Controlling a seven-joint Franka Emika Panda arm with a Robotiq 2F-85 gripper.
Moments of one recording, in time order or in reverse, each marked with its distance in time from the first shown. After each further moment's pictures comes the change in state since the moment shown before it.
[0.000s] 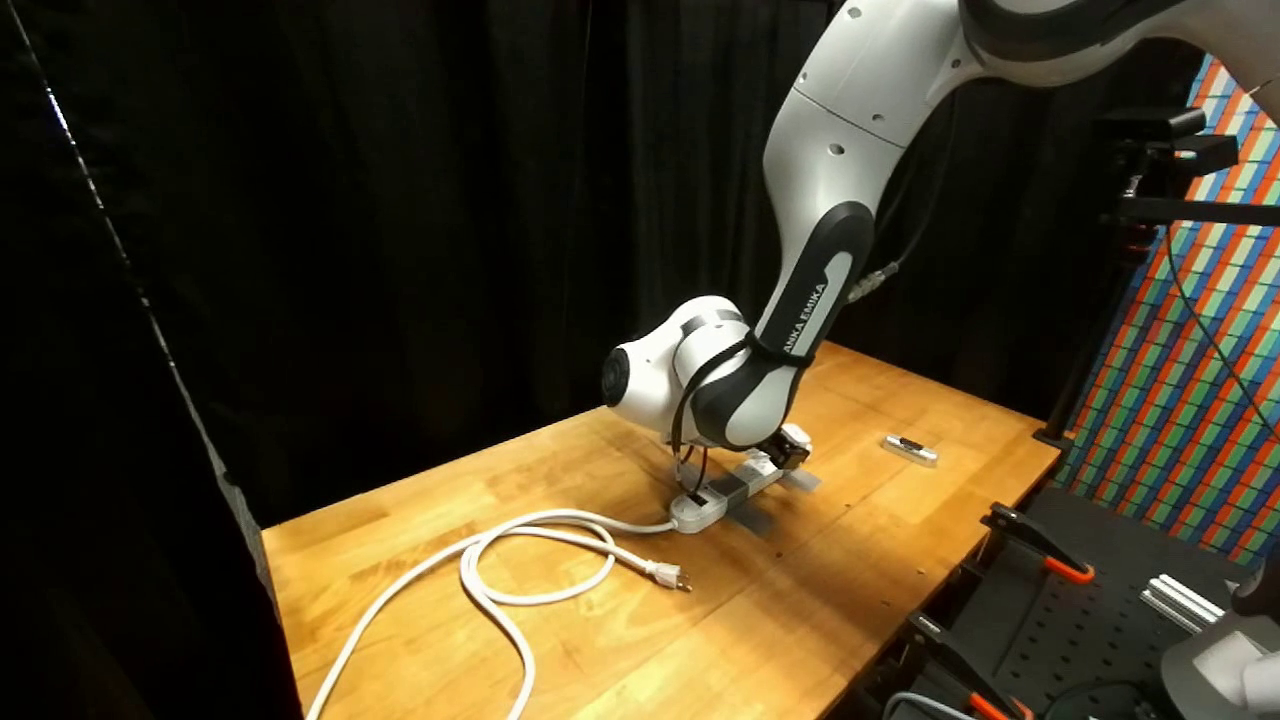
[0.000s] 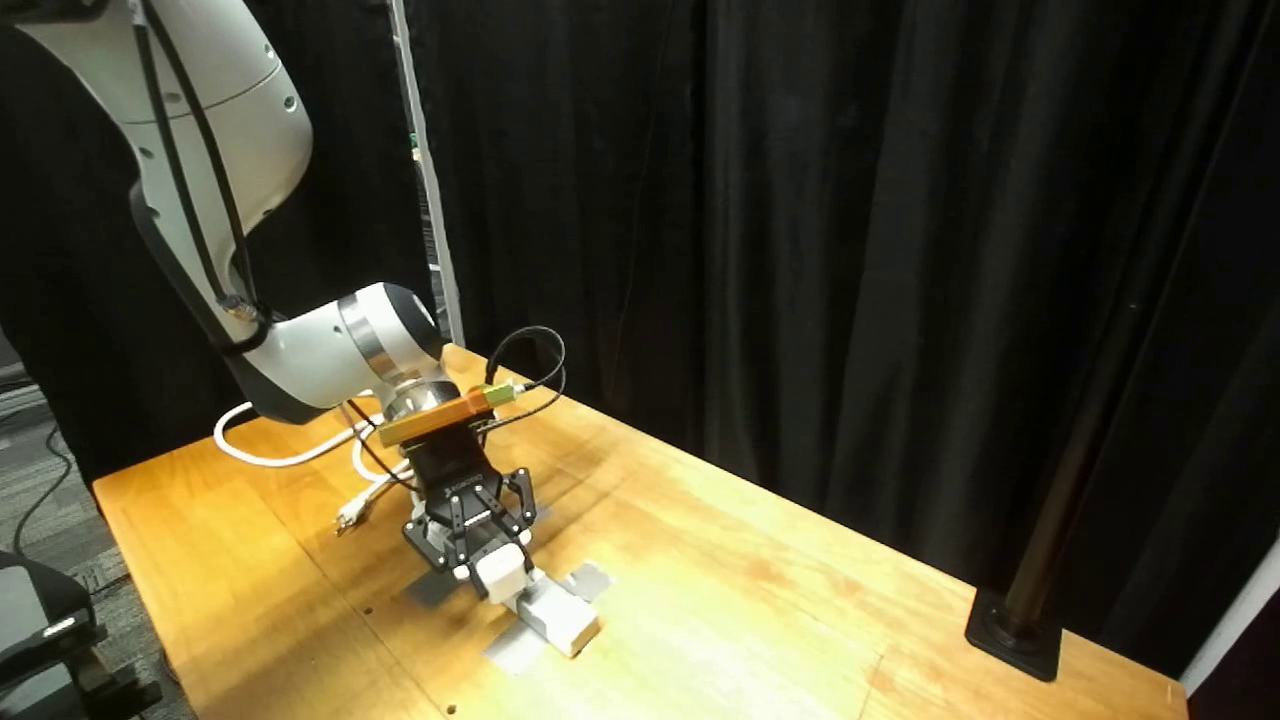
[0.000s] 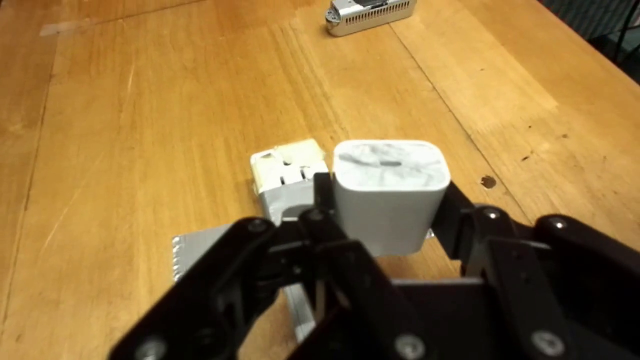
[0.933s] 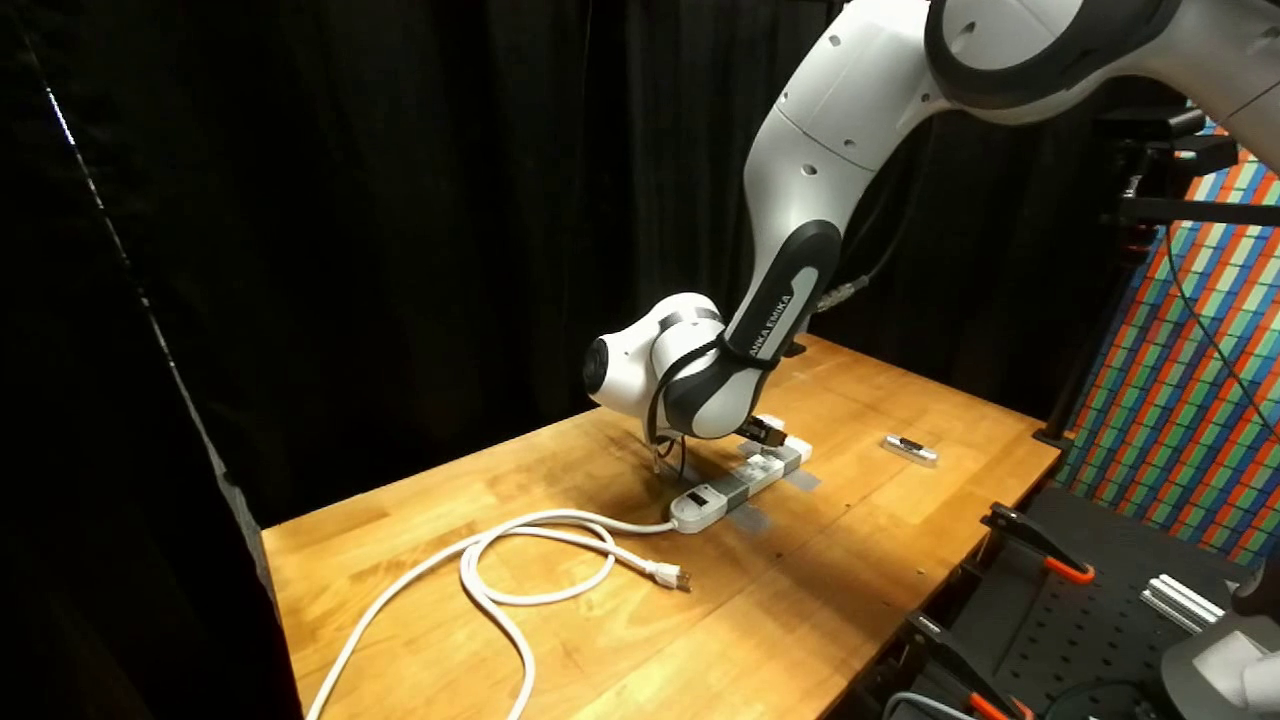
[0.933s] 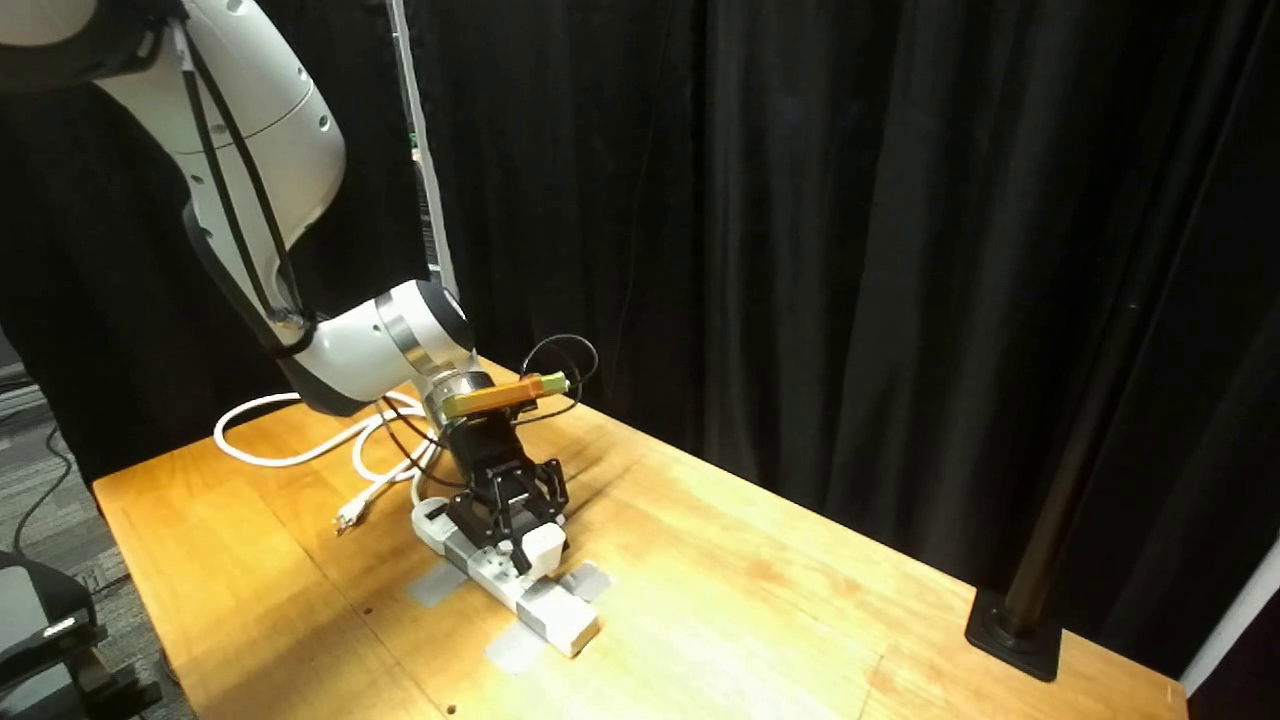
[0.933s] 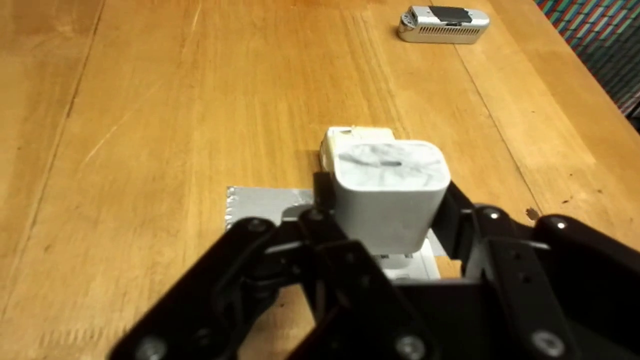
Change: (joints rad) arm -0.001 0.089 -0.013 0.169 -0.001 -0.030 -0.360
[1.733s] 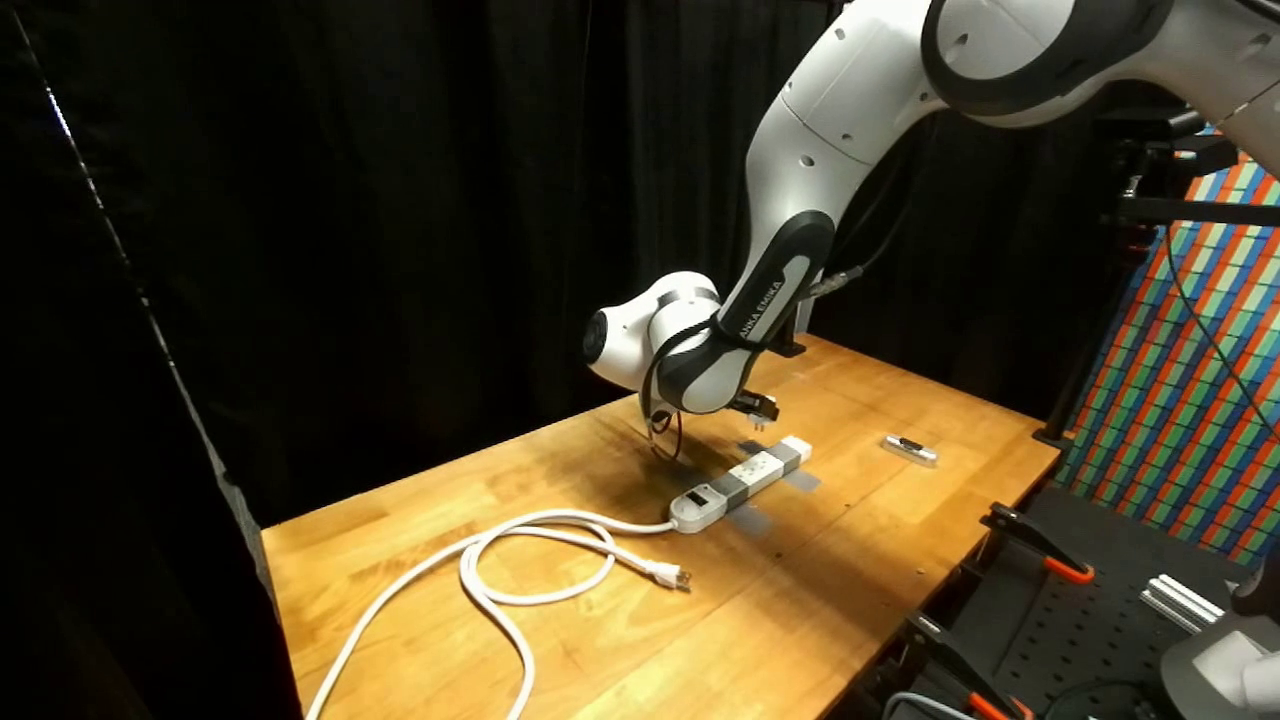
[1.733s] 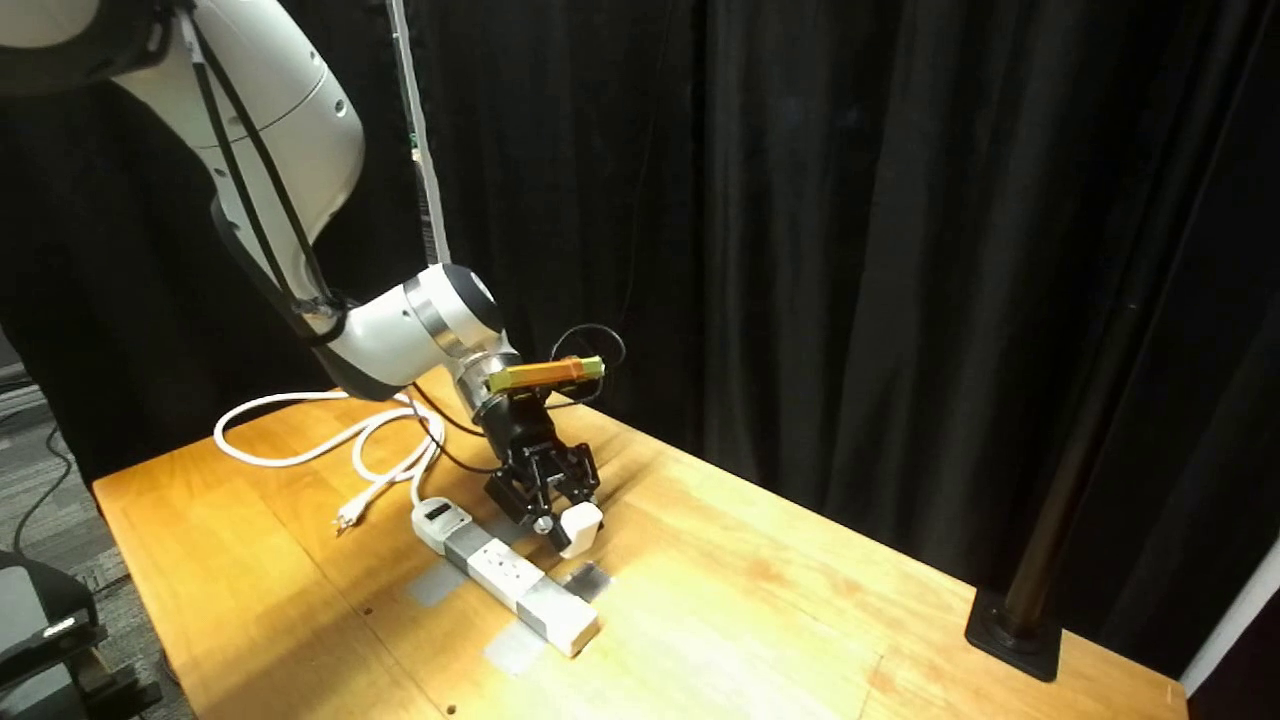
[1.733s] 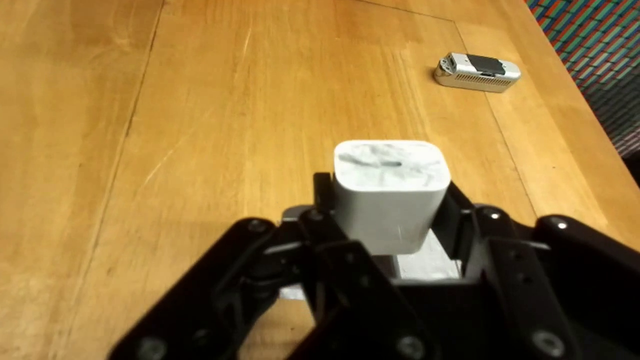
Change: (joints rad) arm -0.020 0.009 -0.023 0.083 -0.001 -0.002 -0.210
